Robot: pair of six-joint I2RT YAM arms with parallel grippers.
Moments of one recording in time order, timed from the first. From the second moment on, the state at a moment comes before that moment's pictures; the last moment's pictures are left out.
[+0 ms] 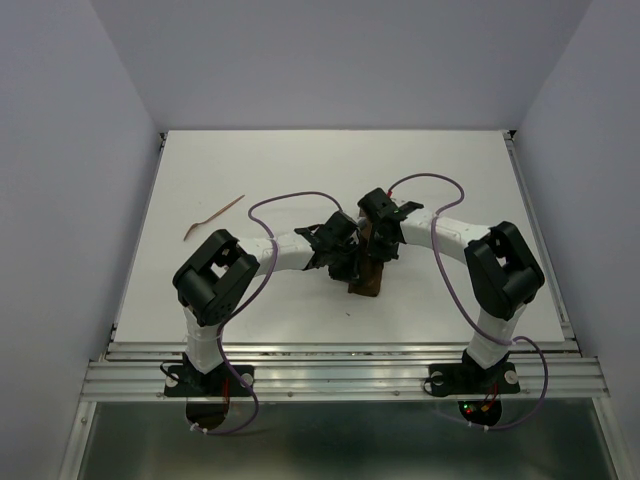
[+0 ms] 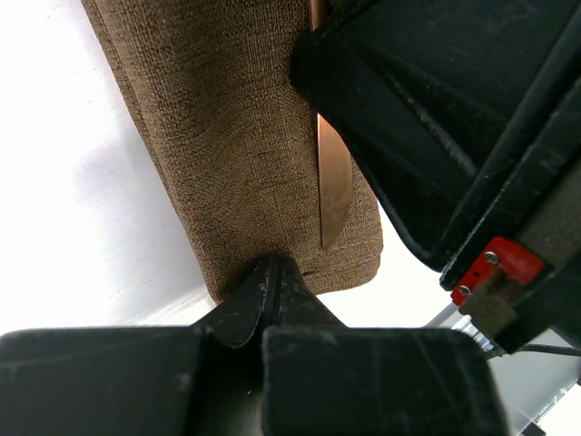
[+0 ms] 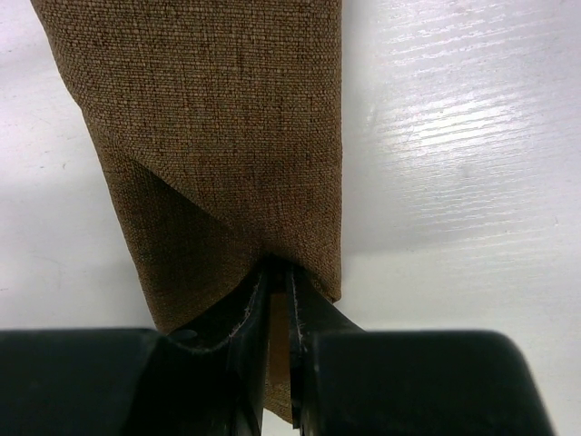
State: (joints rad) left arm -0.84 1.87 1.11 -0.21 0.27 -0.64; right arm 0.59 1.81 1.20 -0.62 0.21 0.81
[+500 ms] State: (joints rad) left arm -0.84 1.87 1.11 -0.21 0.27 -0.64; right arm 0.59 1.81 1.20 -0.62 0.21 0.80
